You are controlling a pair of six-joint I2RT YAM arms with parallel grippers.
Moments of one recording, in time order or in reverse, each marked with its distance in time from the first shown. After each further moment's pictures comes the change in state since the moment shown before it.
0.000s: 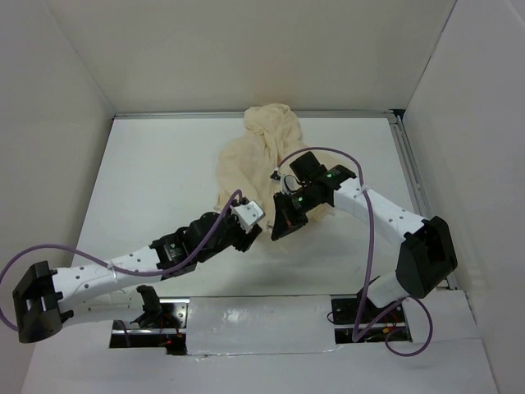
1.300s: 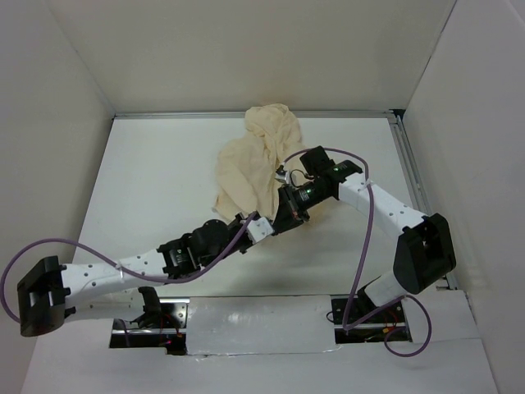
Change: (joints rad) left arm -0.069 0.056 -0.039 0.184 0.001 0.241; right arm -0.106 0.024 0.005 -0.005 -0.307 0.021
